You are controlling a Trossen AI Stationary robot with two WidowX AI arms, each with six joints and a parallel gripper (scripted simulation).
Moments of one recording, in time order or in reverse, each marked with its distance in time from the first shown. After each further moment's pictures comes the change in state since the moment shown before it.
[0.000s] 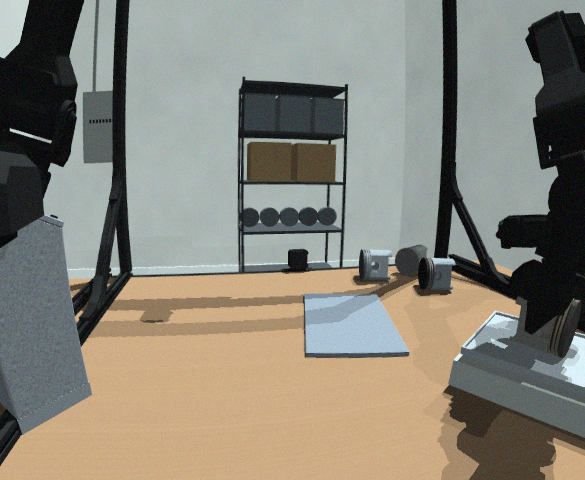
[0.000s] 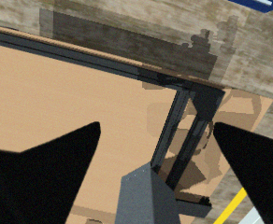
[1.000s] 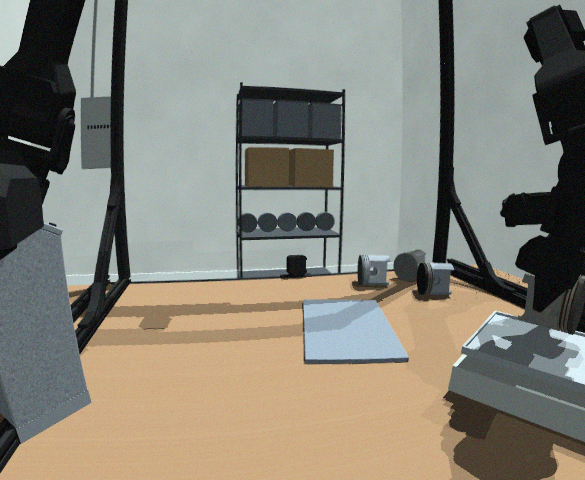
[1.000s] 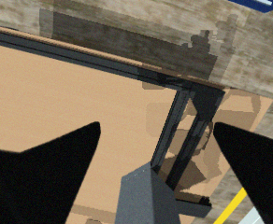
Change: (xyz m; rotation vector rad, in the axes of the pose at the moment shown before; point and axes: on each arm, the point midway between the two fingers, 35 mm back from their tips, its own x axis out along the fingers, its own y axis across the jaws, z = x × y) left arm -0.032 -0.013 0.005 -0.018 0.000 -0.033; right arm 0.000 0.000 0.000 0.000 0.000 0.000
